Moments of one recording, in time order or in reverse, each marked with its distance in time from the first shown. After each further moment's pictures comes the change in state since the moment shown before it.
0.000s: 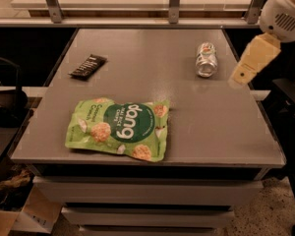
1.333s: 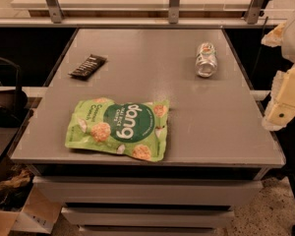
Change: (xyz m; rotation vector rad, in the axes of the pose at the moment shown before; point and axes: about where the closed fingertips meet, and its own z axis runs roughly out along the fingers) arm 0.037 0.070 -0.029 -0.118 -0.012 -0.349
